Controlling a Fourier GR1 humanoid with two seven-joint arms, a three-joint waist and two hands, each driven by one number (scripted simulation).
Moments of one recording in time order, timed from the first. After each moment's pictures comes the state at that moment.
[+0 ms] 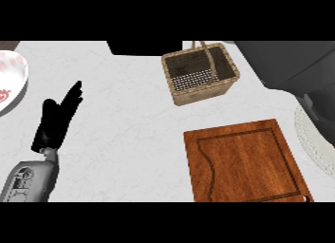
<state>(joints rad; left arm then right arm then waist) -0.23 0.18 0.07 -1.39 -0.14 -0.03 0.23 -1.92 -0.20 0.29 -0.36 0.61 0.11 0.86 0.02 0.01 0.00</state>
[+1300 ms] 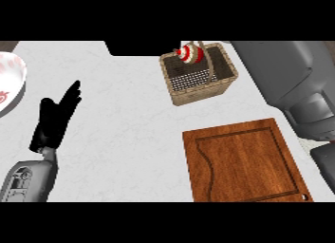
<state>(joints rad) -0.23 0.18 0.08 -1.40 -0.14 -0.04 0.24 -1.55 -0.20 0.12 -0.44 0.56 -0.14 0.64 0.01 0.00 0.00</state>
